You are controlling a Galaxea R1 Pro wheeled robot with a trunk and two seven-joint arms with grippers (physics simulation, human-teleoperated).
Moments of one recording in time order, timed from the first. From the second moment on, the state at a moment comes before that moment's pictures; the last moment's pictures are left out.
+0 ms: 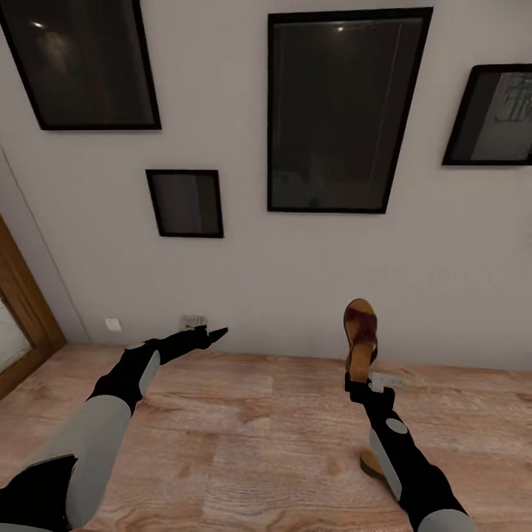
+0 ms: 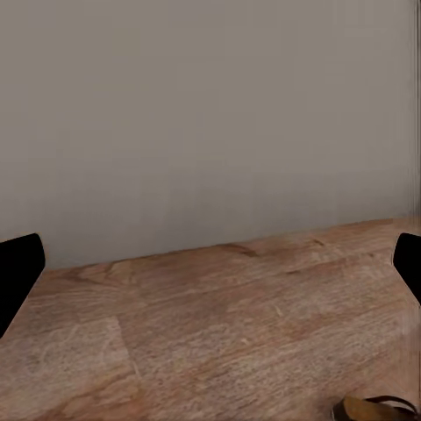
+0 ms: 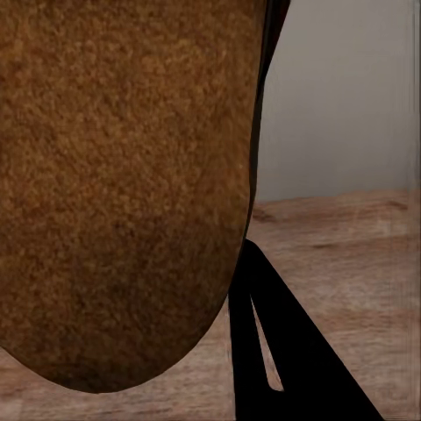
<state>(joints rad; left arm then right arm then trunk) -0.90 0.03 0.23 -0.56 -0.06 0.19 -0.77 -0.46 -0.01 -0.03 -0.89 -0.09 0.02 -0.14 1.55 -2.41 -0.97</state>
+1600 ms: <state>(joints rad) -0.90 0.03 0.23 -0.56 -0.06 0.19 -0.77 -0.46 -0.01 -0.03 -0.89 -0.09 0.02 -0.14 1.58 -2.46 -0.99</state>
